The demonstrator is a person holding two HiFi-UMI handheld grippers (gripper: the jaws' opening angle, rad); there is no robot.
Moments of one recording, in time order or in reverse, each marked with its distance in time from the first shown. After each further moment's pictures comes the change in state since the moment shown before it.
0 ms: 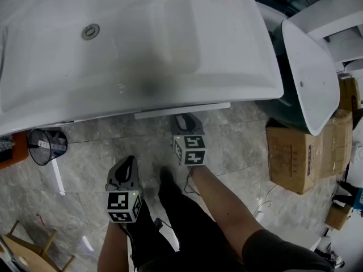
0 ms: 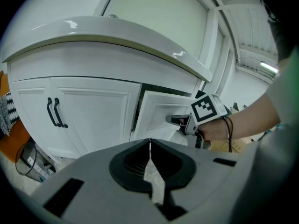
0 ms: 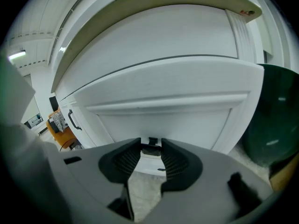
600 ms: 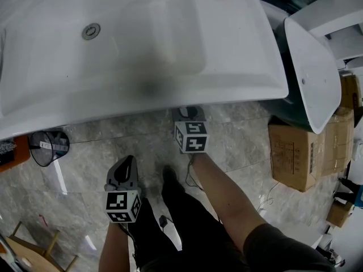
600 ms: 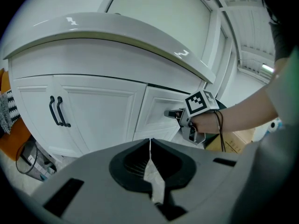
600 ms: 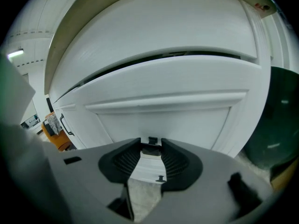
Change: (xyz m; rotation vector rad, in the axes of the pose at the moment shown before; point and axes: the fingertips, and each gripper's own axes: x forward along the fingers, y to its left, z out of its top) left arm -0.001 0.016 0.002 -0.024 0.008 0.002; right arm 0.032 -0.008 0.027 0.003 -0.019 -0.021
